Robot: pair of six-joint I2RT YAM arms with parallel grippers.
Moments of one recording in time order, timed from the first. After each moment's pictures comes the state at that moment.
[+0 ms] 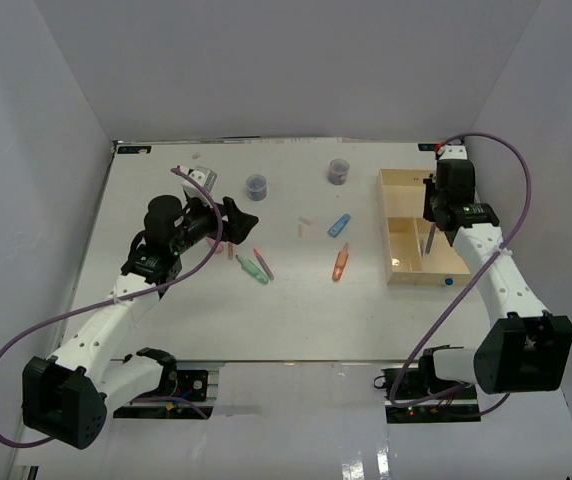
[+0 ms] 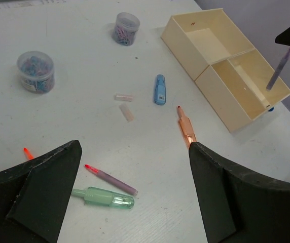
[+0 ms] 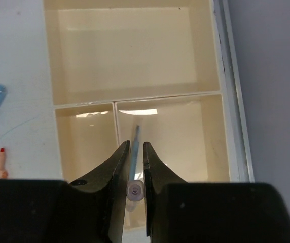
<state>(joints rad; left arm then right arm) -0.35 1.03 0.78 0.07 0.37 -0.26 0.12 1.25 1.10 -0.49 0.25 0.01</state>
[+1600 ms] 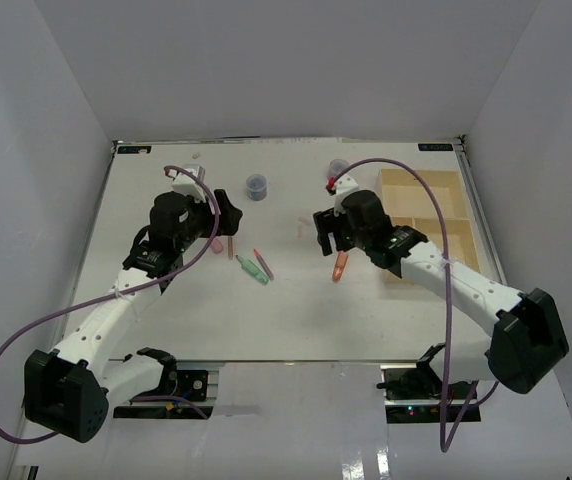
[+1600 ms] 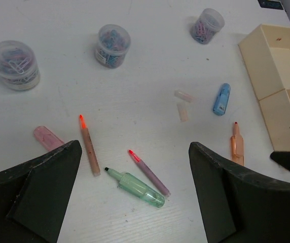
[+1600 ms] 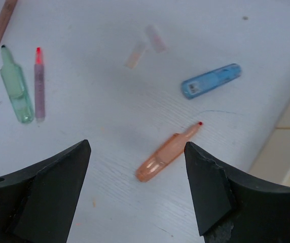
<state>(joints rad) -0.35 1.07 0.82 -0.06 0.05 -0.32 0.66 1.29 0.97 -0.30 0.12 0.10</state>
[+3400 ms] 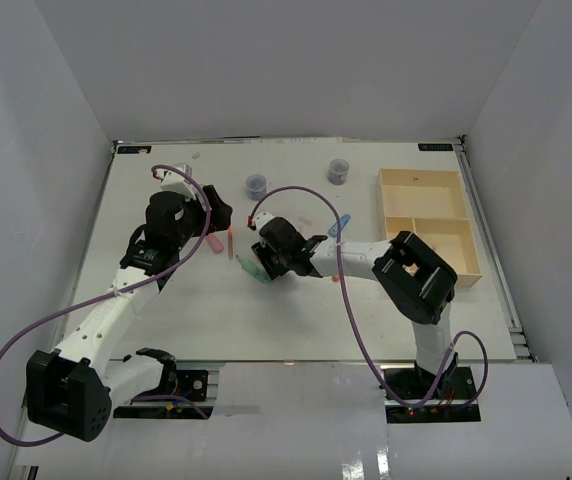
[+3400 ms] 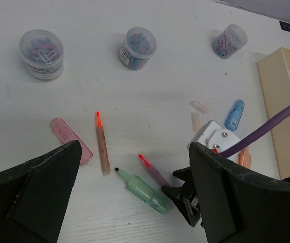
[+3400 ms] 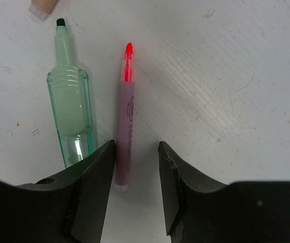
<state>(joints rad) -0.30 1.08 0.82 -0.09 -0.04 -0.39 0.95 1.96 1.23 -0.10 0.10 0.13</state>
